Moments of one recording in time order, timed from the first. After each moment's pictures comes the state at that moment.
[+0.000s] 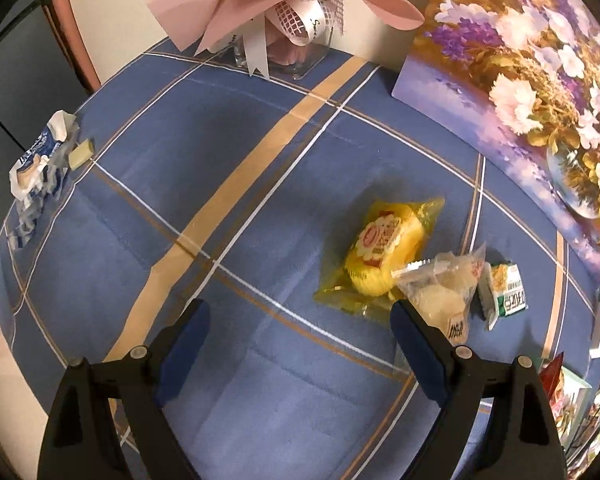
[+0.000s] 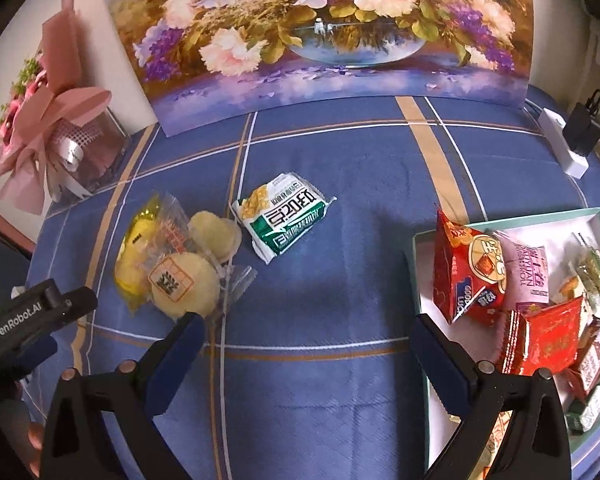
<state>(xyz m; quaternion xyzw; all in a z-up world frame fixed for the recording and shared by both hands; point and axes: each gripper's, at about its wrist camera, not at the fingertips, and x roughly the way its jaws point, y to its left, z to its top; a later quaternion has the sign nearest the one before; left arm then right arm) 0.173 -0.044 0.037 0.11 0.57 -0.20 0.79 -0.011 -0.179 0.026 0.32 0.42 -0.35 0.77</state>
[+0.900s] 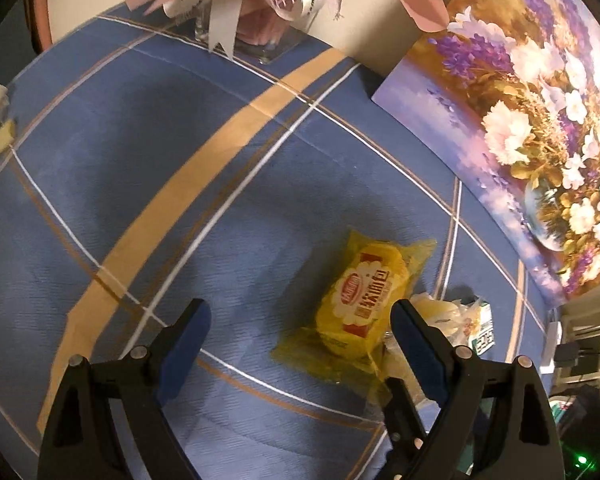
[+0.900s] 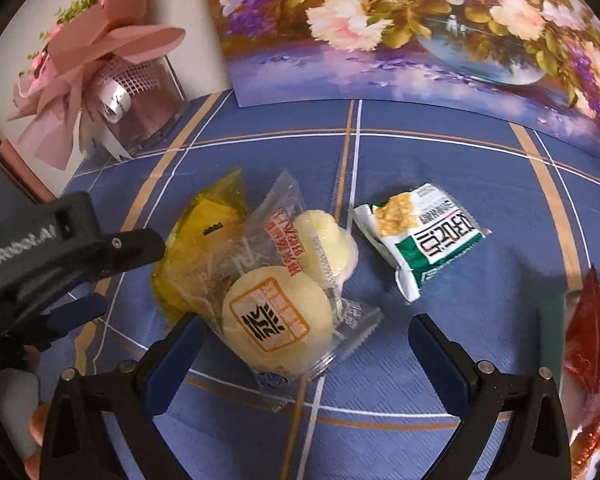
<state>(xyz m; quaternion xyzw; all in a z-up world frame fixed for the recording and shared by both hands) 0.221 -0.051 -0.006 0.01 0.60 -0.28 0.75 0.082 -0.153 -0.010 0.26 0.44 -0.28 0.81</state>
